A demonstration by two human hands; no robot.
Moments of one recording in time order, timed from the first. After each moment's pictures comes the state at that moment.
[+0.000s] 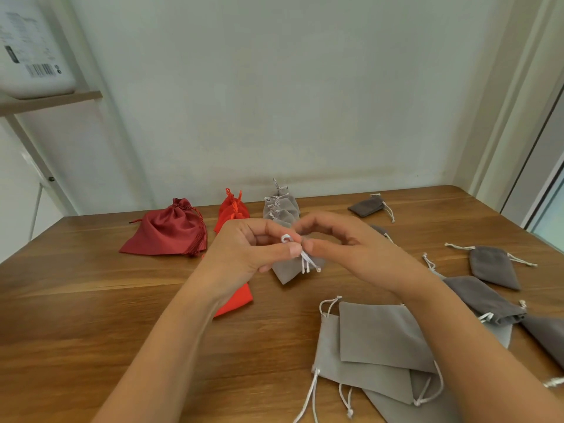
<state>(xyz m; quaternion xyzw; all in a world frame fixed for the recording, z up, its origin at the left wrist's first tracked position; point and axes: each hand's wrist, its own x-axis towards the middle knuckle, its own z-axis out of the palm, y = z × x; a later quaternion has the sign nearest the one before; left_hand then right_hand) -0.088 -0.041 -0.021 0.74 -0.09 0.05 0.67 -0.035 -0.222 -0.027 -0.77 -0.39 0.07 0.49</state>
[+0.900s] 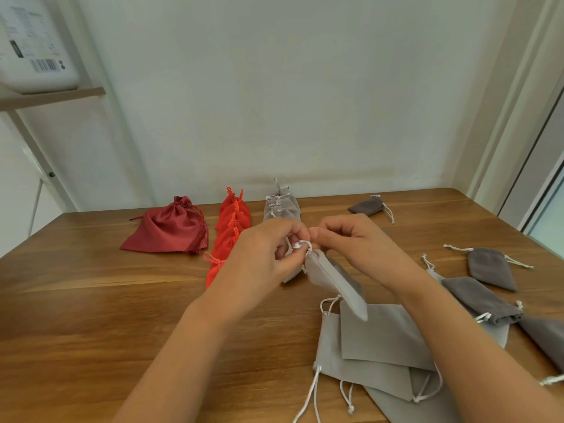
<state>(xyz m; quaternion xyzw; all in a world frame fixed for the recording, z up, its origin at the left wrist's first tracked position) -0.086 -0.049 -0.036 0.89 -0.16 0.24 0.35 -0.029 -0.220 -0.036 -0.76 -0.33 0.05 0.55</state>
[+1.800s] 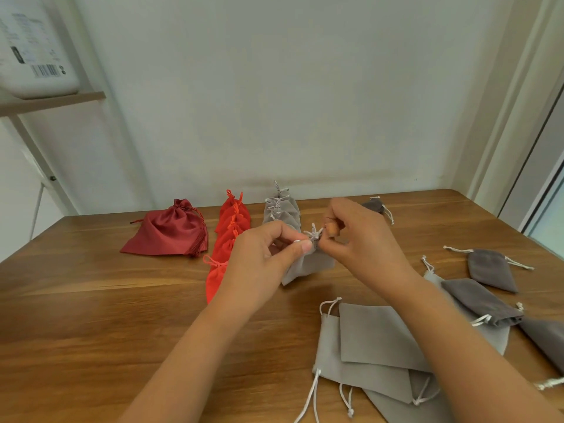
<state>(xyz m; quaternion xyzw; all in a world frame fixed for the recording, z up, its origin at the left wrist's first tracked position) -0.082 -0.058 -0.045 0.81 -0.09 0.22 0.54 -0.029 -0.219 -0.040 -0.83 -0.33 -0.20 0.40</state>
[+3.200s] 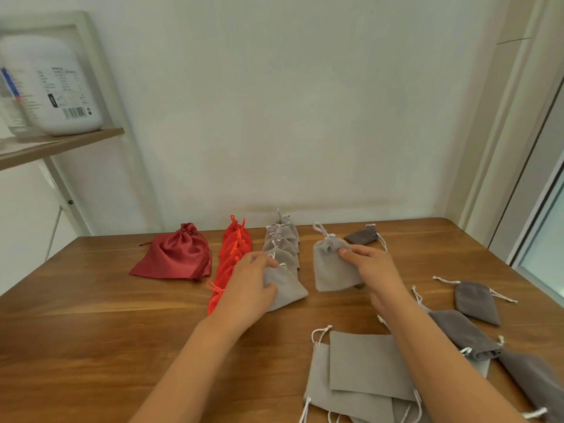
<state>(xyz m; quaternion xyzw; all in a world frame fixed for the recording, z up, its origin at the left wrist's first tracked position) -0.052 -0.030 -0.064 0.94 -0.01 0.15 0.30 0.014 -0.235 -0.057 -0.69 0.04 0.04 0.72</state>
